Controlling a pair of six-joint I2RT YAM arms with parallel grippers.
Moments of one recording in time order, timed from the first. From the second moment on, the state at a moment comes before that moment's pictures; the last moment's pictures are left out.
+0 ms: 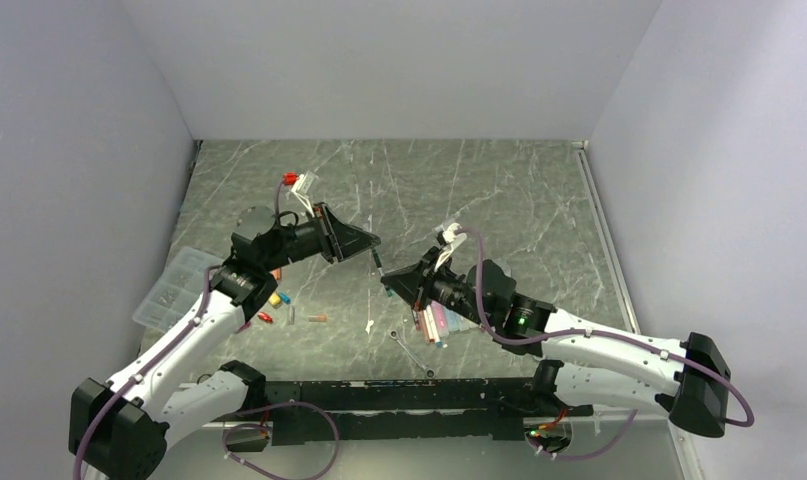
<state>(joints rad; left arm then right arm) -0.47 0.97 0.72 0.24 0.66 -0.81 1.08 0.97 0.63 0.28 0.09 0.49</state>
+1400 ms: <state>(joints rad) -0.48 1.04 0.68 0.63 0.92 -1.03 0.88 1.04 0.67 0.44 -0.45 0.80</state>
